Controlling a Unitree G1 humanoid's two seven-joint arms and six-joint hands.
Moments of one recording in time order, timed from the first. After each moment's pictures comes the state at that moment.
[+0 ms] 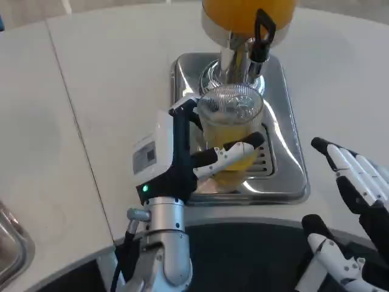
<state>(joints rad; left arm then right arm) -0.54 0.03 -0.30 0.49 0.66 -0.09 0.69 0.47 -0.28 -0.15 -0.95 -0.63 -0.04 0.34</state>
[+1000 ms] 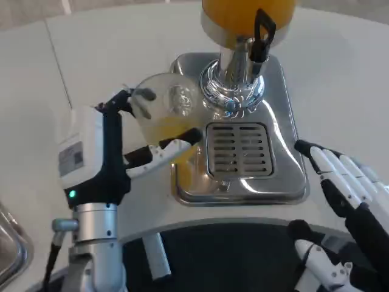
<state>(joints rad) -0.36 0.25 -0.17 0.22 0.65 -0.14 0.65 0.47 -0.31 -0.12 -0.95 -0.65 -0.07 0.34</state>
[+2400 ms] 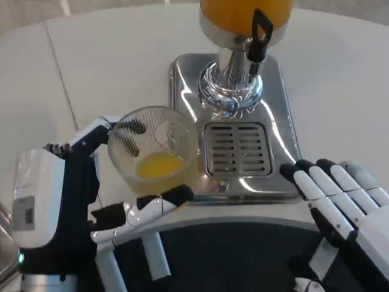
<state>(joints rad) 0.08 0.30 -0.06 -0.27 0.65 -0.33 0.51 0.55 -0.34 -0.23 -0.89 -0.80 -0.36 0.22</state>
